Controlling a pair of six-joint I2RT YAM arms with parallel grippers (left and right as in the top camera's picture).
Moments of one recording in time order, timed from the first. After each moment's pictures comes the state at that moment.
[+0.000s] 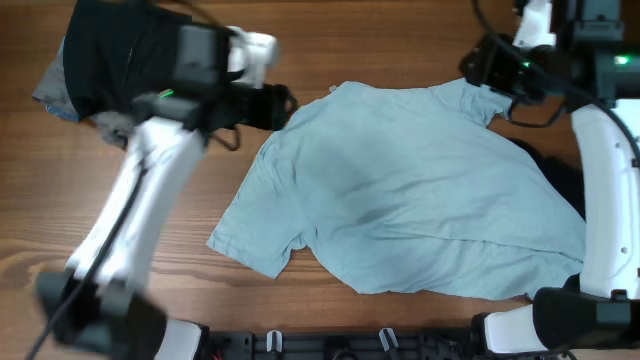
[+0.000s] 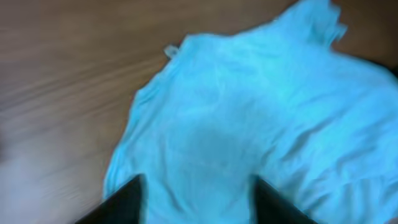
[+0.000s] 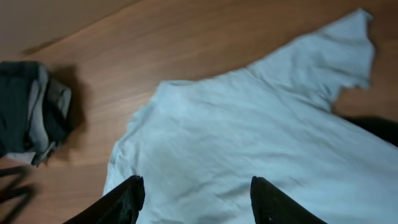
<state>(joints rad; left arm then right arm) -0.28 1.67 1.47 -0.77 0.35 -0.02 -0.03 1.63 1.86 -1.24 -0.27 0.30</state>
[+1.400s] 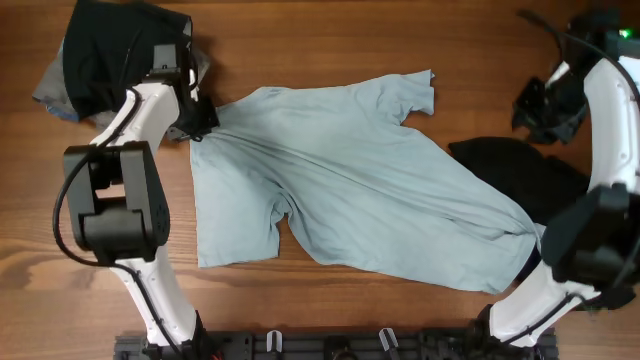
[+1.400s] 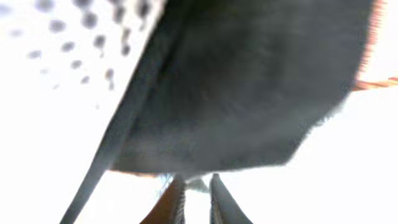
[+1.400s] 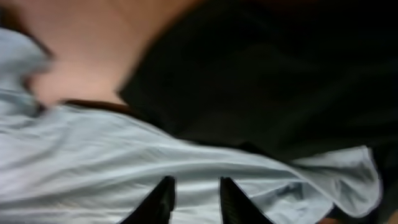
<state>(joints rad) 0.04 2.09 1.48 -0.71 0.01 -0.25 -0.28 1.97 1.77 -1.44 -0.10 0.38</state>
